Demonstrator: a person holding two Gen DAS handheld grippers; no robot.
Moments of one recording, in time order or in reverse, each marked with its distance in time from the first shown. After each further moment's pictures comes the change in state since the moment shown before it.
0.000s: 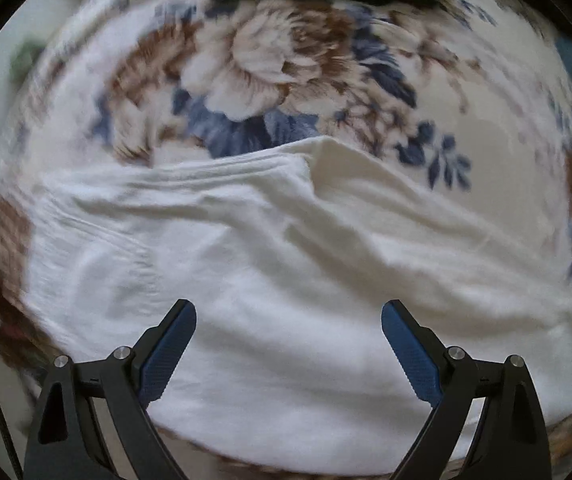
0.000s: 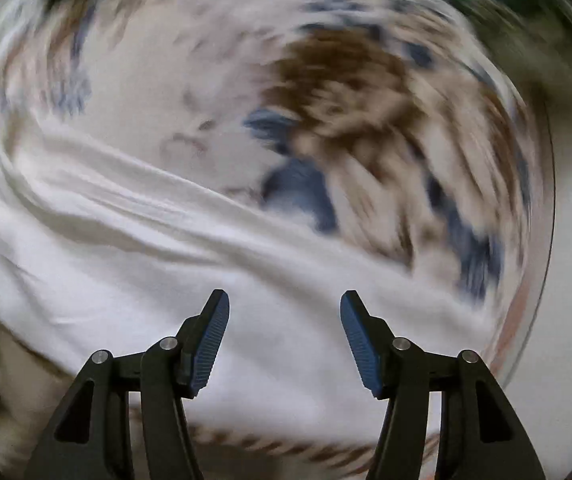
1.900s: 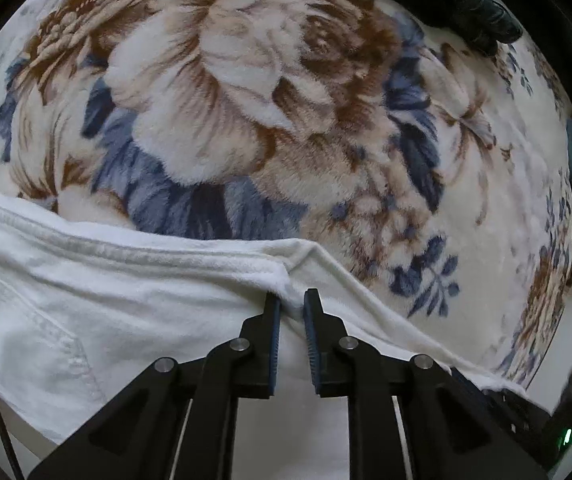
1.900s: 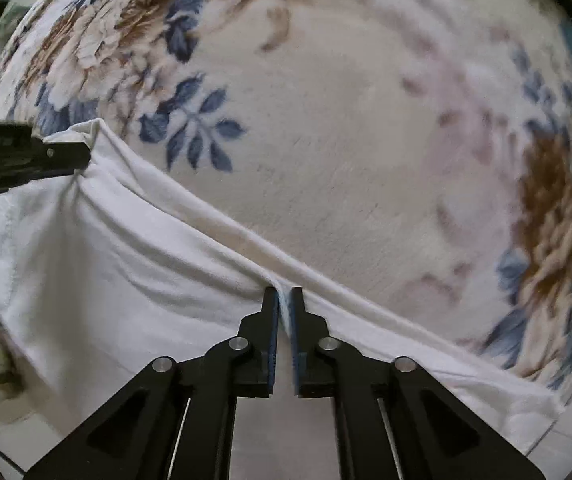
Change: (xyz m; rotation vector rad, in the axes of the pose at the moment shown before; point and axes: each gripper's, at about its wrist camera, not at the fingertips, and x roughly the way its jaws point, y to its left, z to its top) left arm 0.053 0.022 0.082 -0.127 0.162 -0.265; right arm -0.023 0.107 0.086 -0.031 -0.001 0.244
